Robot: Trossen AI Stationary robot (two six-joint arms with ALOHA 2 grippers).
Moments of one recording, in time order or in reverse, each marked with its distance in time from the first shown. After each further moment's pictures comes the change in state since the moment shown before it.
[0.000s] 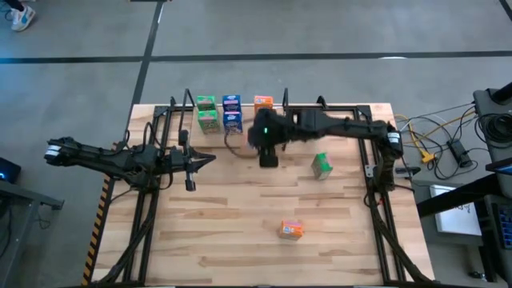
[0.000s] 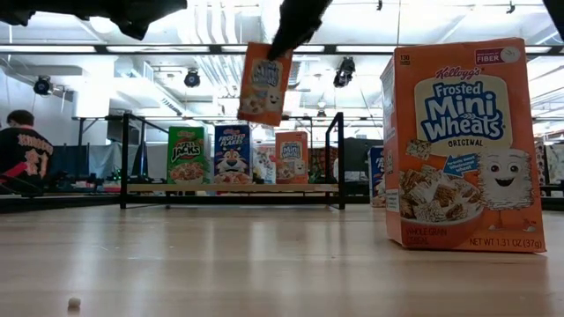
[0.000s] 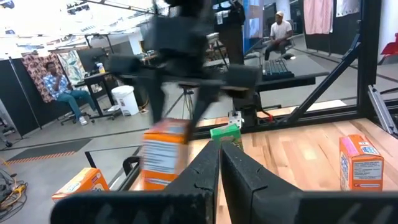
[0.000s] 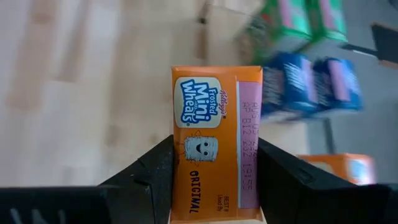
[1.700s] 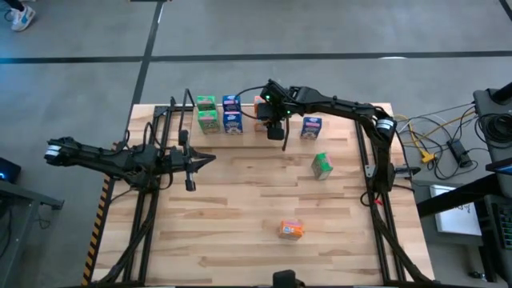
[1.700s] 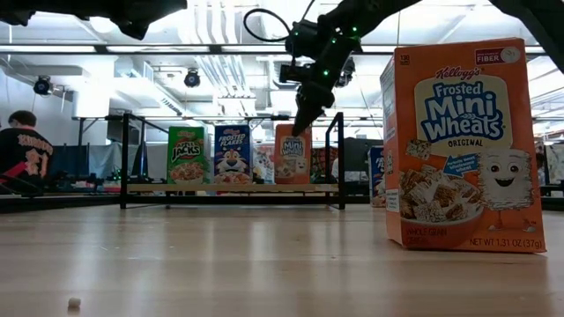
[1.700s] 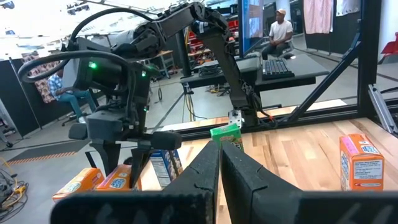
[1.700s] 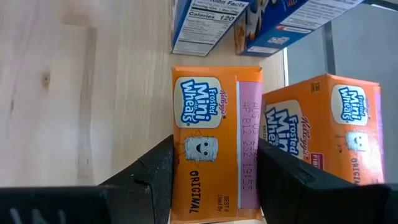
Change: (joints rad) left arm 0.000 0.000 0.000 -0.001 0.000 0.003; right arm -0.337 0.076 -0.188 0.159 -0.158 -0.249
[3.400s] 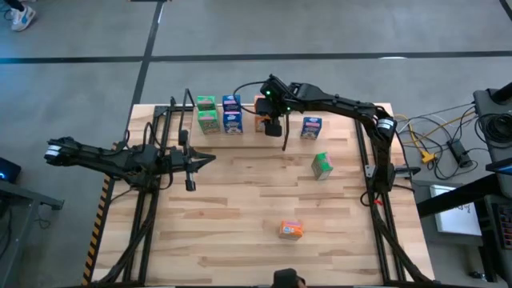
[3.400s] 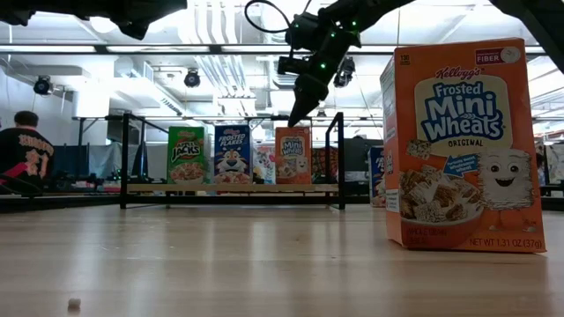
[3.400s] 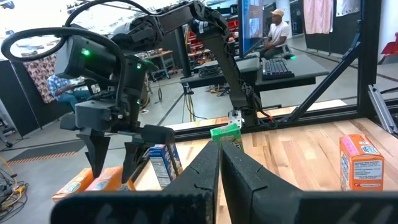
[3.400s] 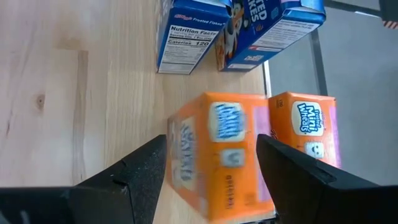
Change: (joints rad) left arm 0.000 0.000 0.000 0.001 0.000 0.000; right arm -0.006 -0.001 0.051 0.002 0.002 0.027
